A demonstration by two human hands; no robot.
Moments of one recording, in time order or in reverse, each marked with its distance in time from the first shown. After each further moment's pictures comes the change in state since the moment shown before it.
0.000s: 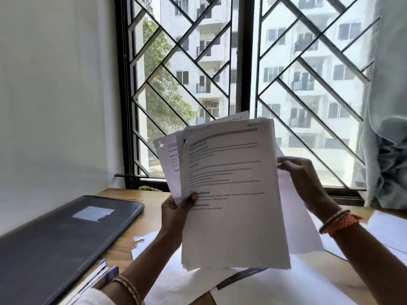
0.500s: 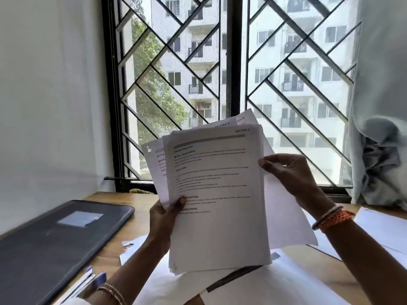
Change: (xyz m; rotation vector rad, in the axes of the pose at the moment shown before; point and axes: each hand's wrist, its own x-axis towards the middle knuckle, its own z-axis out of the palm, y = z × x) left_hand -0.001 -0.003 -0.004 -0.009 -0.019 0.023; right_hand 0.002 0.002 -0.007 0.044 0.003 -0.071
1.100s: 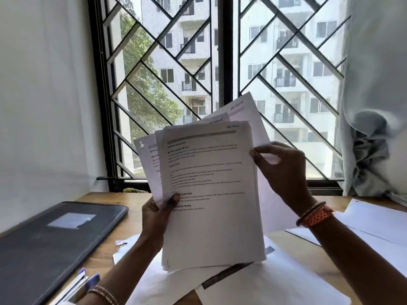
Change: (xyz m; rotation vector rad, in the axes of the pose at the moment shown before) left_hand 0.003 0.000 -0.002 0.065 0.012 0.036; right_hand -0.008 -0.005 0.009 -0.499 0.247 -0.448
